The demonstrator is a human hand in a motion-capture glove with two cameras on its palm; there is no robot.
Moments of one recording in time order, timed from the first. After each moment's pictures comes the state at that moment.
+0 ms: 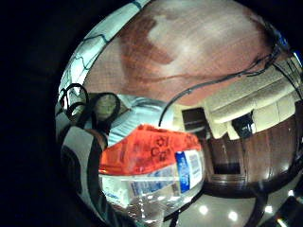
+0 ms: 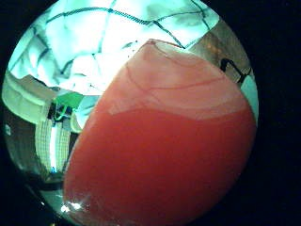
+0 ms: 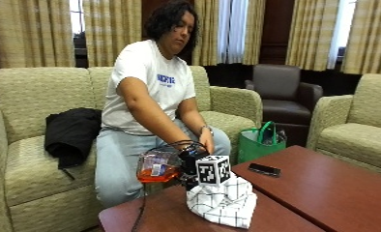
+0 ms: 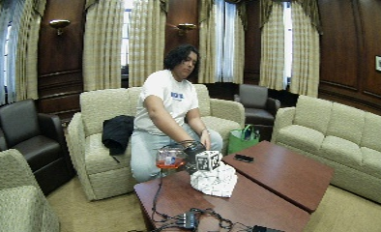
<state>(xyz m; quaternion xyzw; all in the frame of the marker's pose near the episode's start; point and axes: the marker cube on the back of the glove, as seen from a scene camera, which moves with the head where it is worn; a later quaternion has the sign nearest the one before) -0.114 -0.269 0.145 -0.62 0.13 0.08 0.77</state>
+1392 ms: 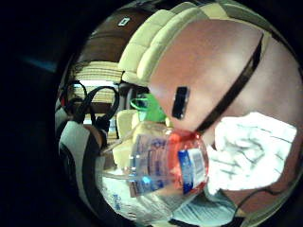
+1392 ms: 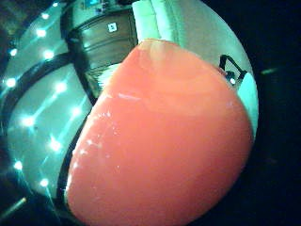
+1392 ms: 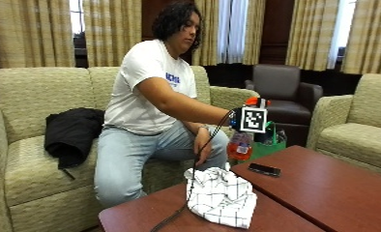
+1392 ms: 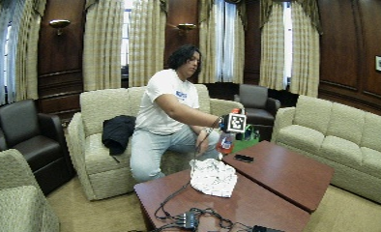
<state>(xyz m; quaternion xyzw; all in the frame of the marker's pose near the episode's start) -0.390 -0.369 0.060 -0.23 -0.49 -0.15 0.83</state>
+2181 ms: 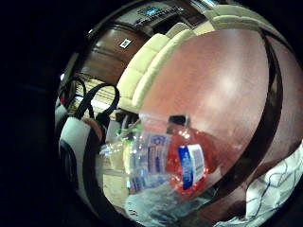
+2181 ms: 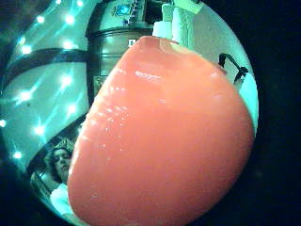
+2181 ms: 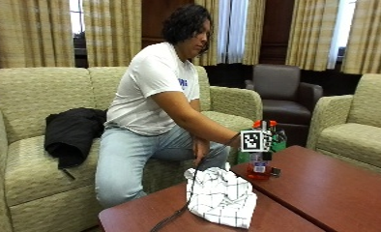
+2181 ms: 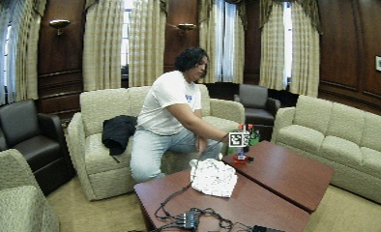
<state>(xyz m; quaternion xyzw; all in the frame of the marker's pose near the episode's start) -0.462 -0.372 0.199 -0.02 -0.48 -0.13 0.87</state>
